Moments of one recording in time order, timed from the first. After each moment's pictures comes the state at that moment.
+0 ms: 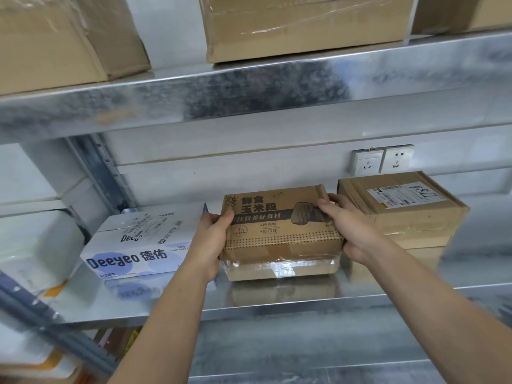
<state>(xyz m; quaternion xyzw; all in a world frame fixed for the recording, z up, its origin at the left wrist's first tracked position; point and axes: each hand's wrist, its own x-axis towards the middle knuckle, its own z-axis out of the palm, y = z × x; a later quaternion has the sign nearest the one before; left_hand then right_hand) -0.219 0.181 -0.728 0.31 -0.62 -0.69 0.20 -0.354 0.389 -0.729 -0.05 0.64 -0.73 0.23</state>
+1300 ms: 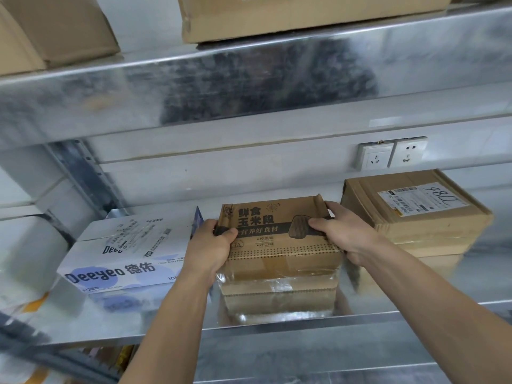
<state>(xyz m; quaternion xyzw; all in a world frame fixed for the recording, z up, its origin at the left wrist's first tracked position) -0.255 0.153 -0.760 0.37 -0.73 -0.54 0.17 -0.386 0.371 -0.746 -0.10 0.78 -0.57 0.24</state>
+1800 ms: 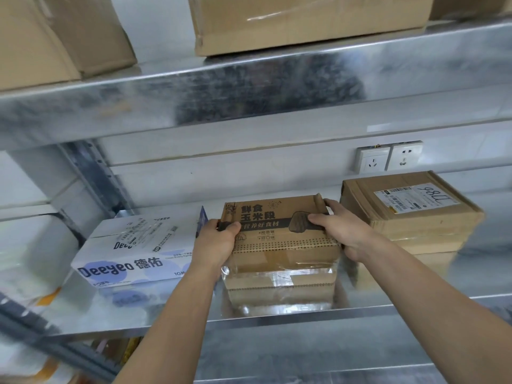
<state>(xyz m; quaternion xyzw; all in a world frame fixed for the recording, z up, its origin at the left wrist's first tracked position) -0.248 0.165 -0.747 0.38 -0.72 -0.56 0.17 -0.379 0.372 -0.738 -0.08 0.75 -0.60 0.26</state>
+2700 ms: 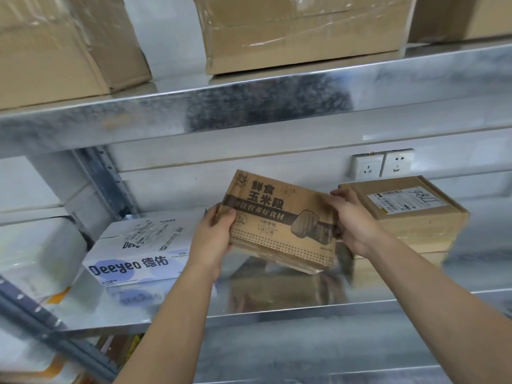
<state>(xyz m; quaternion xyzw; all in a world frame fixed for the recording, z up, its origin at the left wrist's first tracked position) -0.221 0.190 -0.710 0.30 -0.65 -0.66 0.24 -0.379 0.386 -0.727 -0.06 0.66 -0.72 0.20</state>
